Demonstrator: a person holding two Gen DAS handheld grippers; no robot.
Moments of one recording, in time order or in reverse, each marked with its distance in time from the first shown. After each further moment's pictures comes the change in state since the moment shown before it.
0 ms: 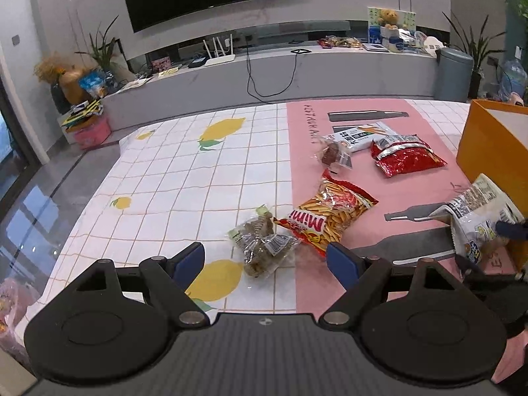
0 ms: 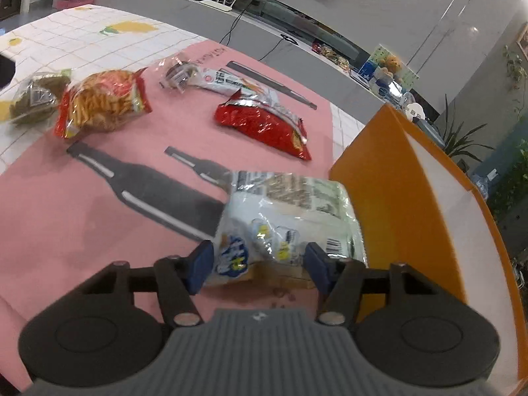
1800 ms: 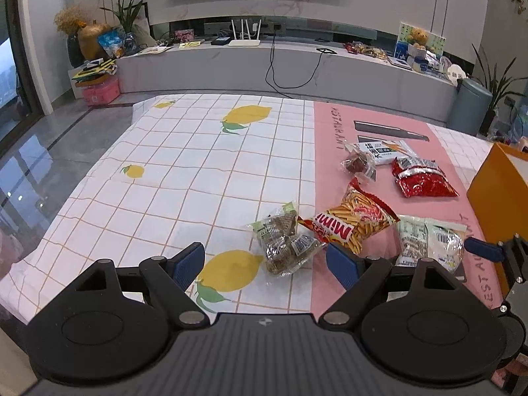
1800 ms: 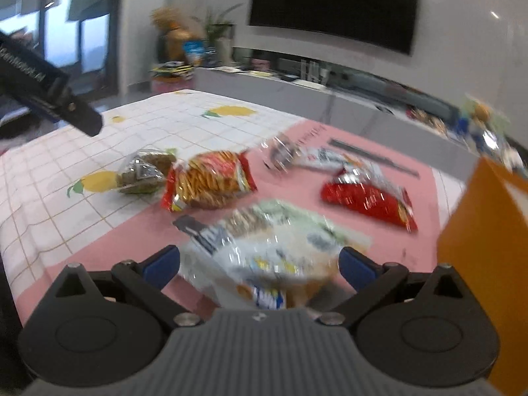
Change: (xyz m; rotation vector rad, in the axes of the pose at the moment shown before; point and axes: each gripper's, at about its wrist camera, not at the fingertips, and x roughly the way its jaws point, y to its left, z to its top) left arm 0.003 0.045 0.003 -0.193 0.049 -0.046; right arm 0.005 -0.007 0.008 0.001 -0.352 0.476
